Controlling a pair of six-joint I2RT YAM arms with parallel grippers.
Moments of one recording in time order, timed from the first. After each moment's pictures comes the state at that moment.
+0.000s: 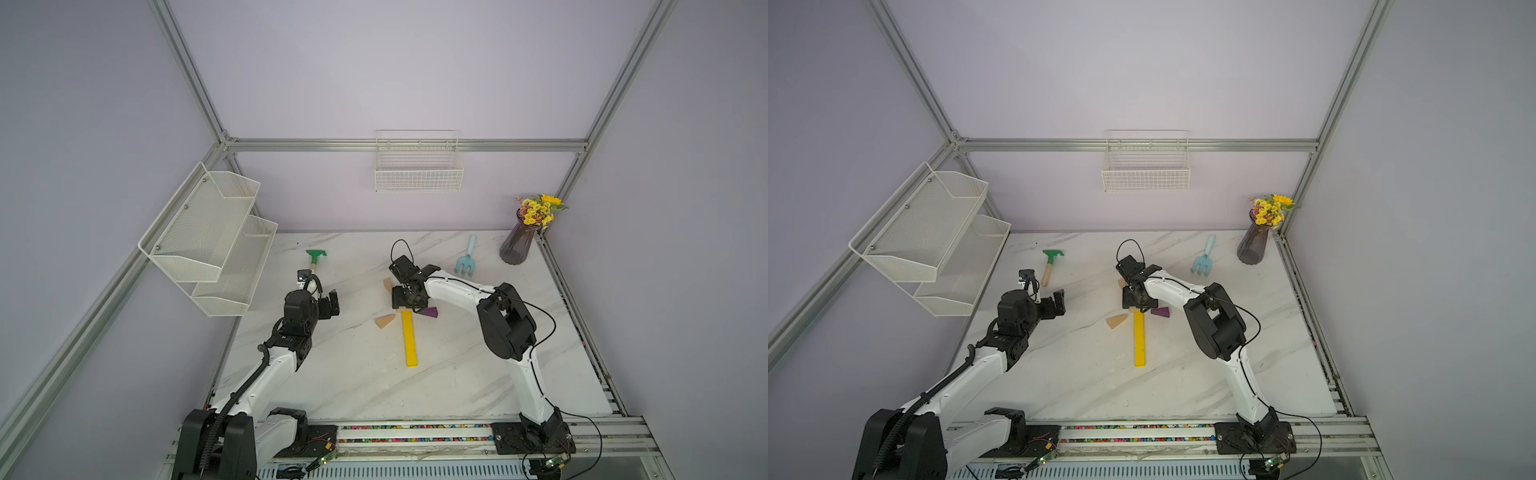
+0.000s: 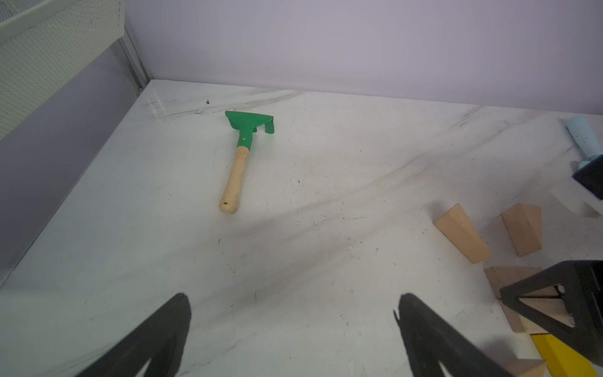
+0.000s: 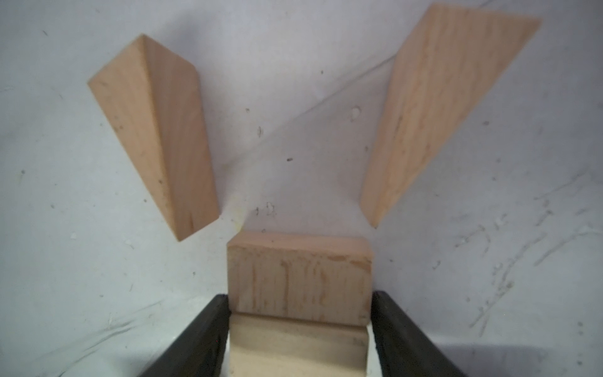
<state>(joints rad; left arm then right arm) -0.12 1.10 0.53 0.13 -0.13 -0.14 0.68 2.23 1.74 -0.70 0.08 0.65</state>
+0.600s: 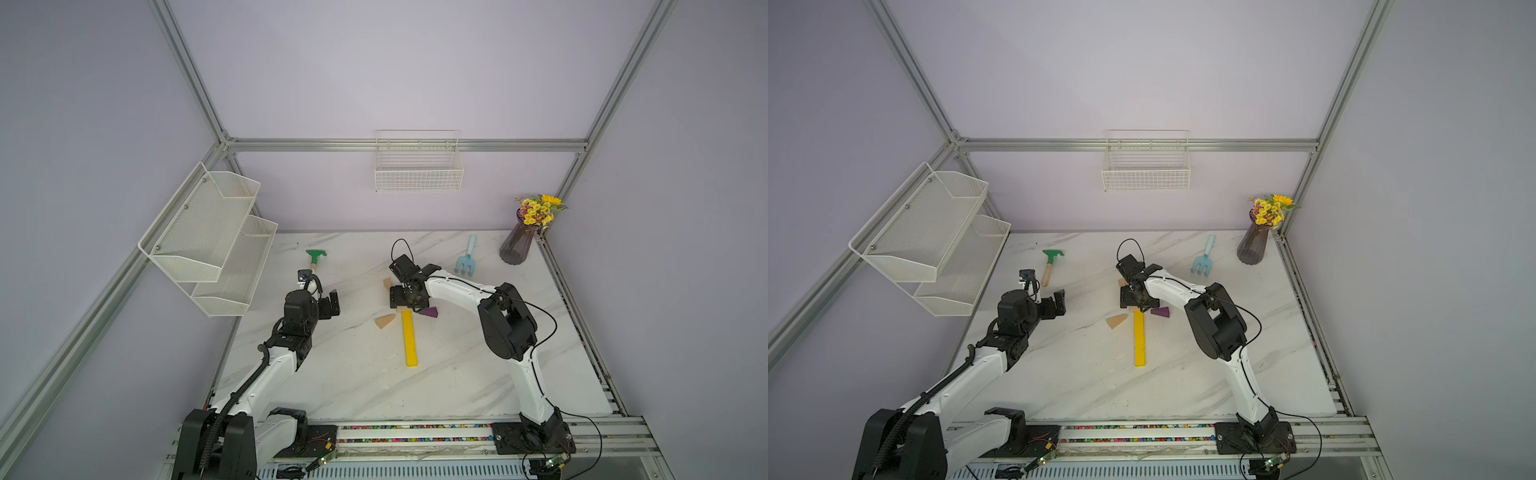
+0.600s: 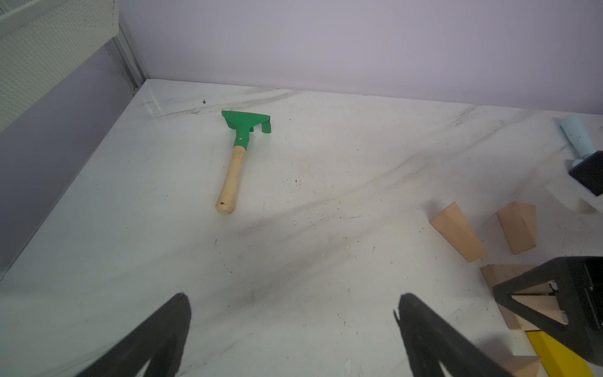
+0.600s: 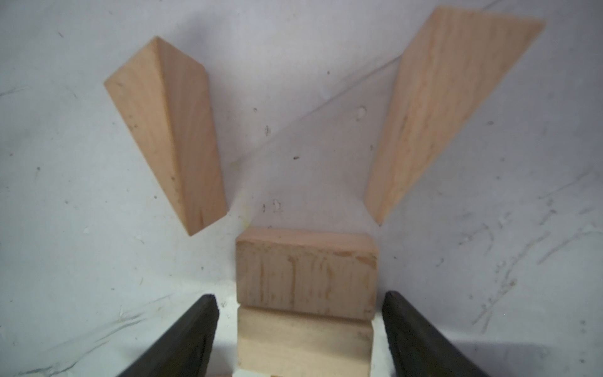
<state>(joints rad) -0.12 1.10 0.53 0.14 -0.12 -0.15 0.68 2.21 1.74 -0.71 0.08 0.63</state>
